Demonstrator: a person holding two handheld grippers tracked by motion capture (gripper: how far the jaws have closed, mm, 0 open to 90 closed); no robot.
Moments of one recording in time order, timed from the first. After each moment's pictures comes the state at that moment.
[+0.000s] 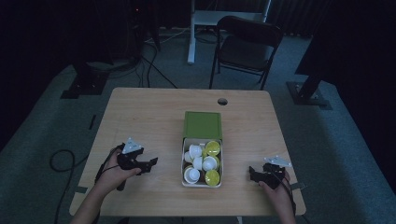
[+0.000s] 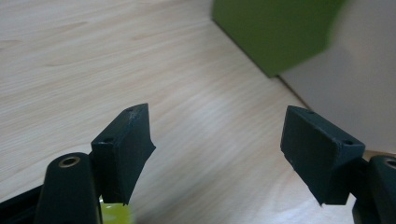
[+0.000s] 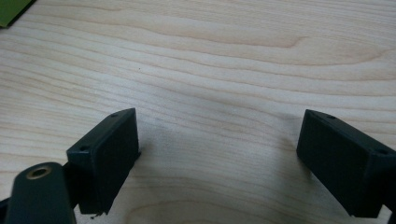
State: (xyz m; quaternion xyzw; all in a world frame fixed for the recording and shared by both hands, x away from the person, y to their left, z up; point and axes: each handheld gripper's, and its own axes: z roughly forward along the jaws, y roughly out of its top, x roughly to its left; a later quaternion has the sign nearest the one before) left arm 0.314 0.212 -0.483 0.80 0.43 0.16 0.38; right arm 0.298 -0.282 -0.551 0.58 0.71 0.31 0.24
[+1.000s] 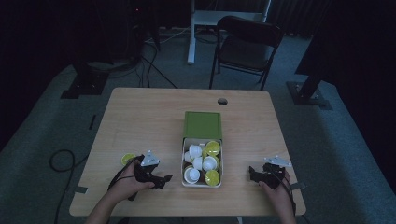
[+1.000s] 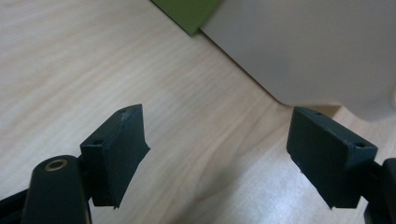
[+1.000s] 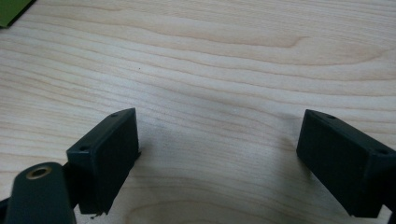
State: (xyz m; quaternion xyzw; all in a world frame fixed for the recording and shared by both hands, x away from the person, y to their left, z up) left arm 0.294 0.171 -0.515 0.85 0.36 0.10 0.36; right arm 0.298 -0.282 -0.551 0.58 0.71 0.31 0.24
